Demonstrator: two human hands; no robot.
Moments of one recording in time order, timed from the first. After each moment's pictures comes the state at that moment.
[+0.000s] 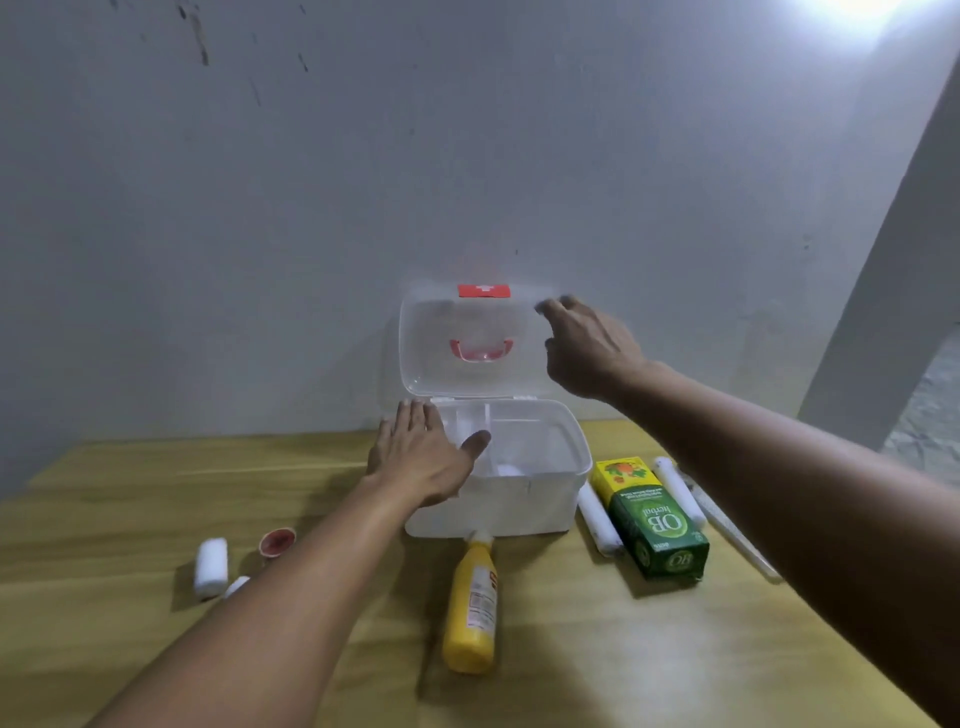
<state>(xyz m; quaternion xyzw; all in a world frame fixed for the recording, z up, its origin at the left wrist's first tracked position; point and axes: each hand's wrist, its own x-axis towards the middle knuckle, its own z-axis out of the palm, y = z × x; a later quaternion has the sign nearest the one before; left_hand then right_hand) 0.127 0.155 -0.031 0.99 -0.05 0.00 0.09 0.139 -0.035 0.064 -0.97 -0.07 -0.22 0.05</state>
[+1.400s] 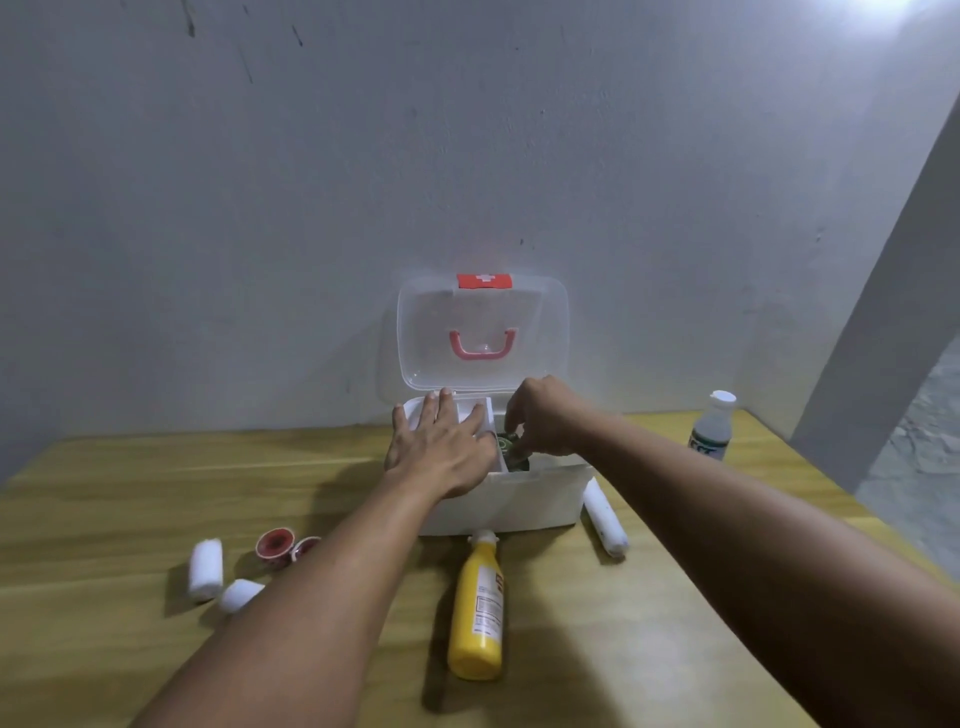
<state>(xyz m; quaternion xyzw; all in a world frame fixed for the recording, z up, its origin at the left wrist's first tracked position) 0.137 0.141 -0.034 0.99 -0.11 0.00 0.06 0.158 -0.005 -0.004 -0.98 -0.13 0.00 0.13</state>
